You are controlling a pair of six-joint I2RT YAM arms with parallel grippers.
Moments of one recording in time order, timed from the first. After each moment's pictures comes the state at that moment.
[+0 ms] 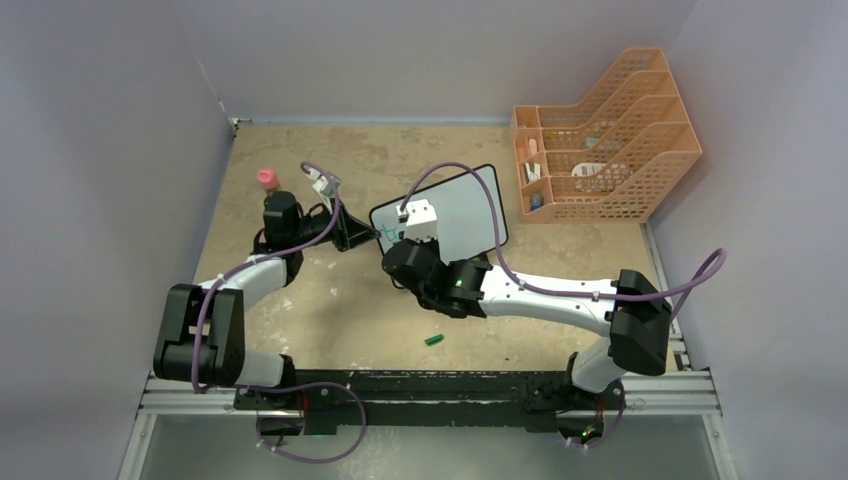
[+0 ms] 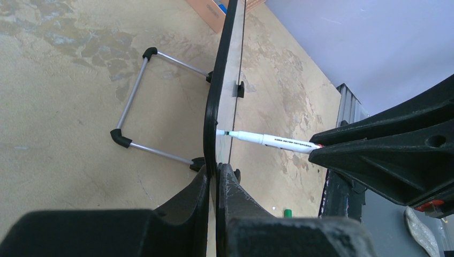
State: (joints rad) left arm -0.10 1.39 0.59 0.53 1.01 -0.38; right arm 1.19 1.57 1.19 -0.33 0.79 0.59
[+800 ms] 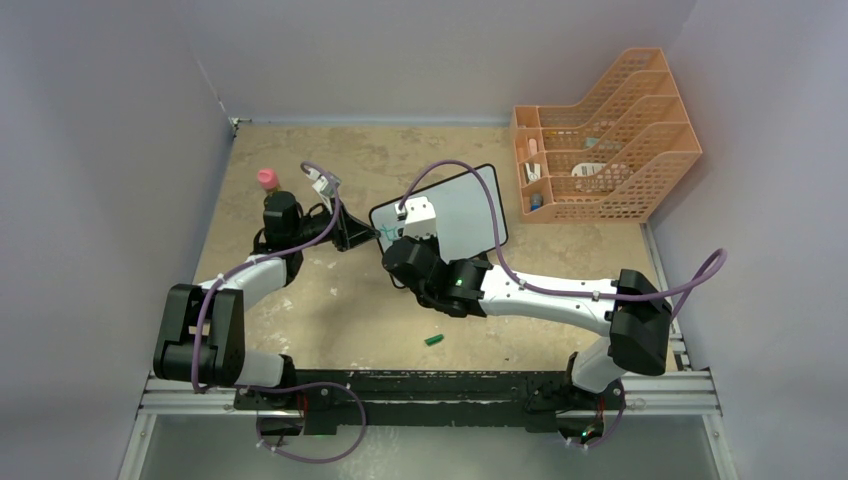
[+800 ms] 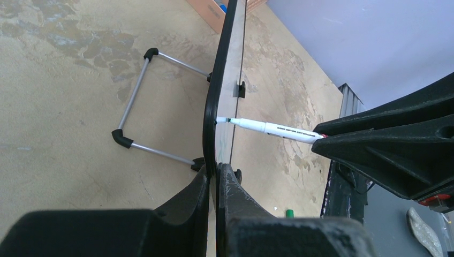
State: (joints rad) left arm -0.10 1.39 0.59 0.53 1.01 -0.37; right arm 1.19 1.57 1.19 -0.29 0.82 0.54
